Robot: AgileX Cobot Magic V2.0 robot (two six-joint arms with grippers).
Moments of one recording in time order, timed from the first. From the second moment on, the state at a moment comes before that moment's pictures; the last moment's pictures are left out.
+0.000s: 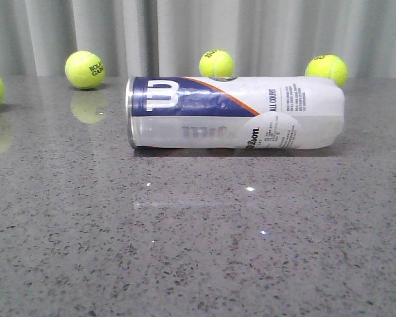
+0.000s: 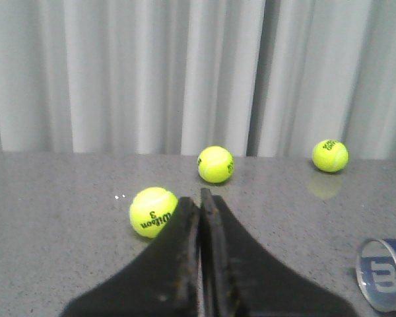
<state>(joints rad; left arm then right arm) -0.08 0.23 -0.54 -0.09 0.43 0.02 0.02 0.17 -0.43 0.12 0.36 -0.10</state>
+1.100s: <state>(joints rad) -0.08 0.82 -0.91 -0.36 0.91 0.10 0.02 0.17 -0.43 0.12 0.36 -0.10</state>
